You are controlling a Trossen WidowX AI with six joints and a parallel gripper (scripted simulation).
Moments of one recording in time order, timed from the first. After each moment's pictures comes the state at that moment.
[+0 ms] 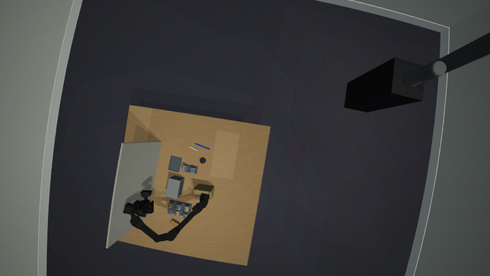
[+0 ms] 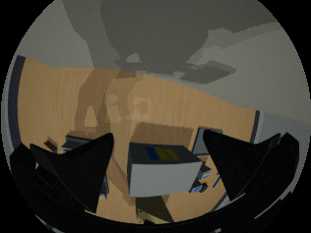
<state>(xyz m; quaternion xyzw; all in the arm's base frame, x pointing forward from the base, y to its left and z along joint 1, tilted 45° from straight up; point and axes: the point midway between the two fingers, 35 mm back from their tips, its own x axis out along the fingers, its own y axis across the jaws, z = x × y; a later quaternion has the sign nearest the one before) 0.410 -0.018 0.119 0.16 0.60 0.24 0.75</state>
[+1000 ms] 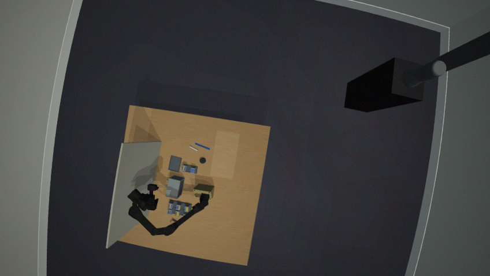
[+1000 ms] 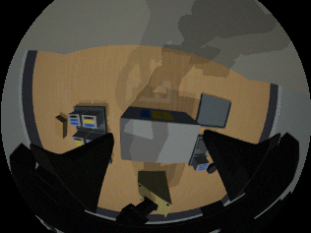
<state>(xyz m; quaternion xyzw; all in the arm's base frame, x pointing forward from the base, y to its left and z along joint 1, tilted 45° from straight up) 0.356 -0.077 0.105 0.23 0.64 0.30 0.67</state>
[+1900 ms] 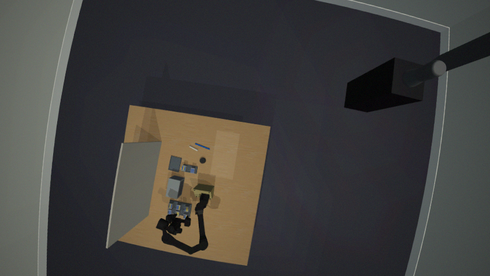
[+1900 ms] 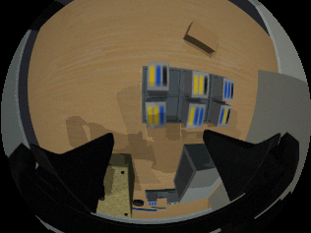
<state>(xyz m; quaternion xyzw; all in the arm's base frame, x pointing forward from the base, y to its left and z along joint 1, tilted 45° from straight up) 0.156 0.080 0.181 -0.29 0.26 0.67 0.64</state>
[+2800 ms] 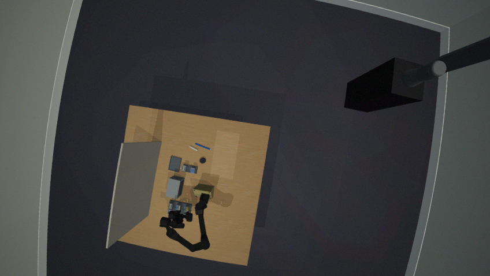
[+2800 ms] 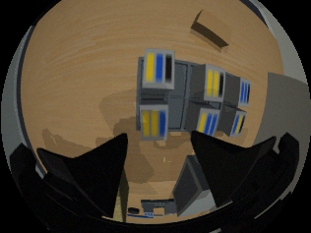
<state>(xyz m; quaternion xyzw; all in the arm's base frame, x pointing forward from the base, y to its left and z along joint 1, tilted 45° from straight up) 0.160 0.113 0.140 -0.30 0.25 0.67 0.64</state>
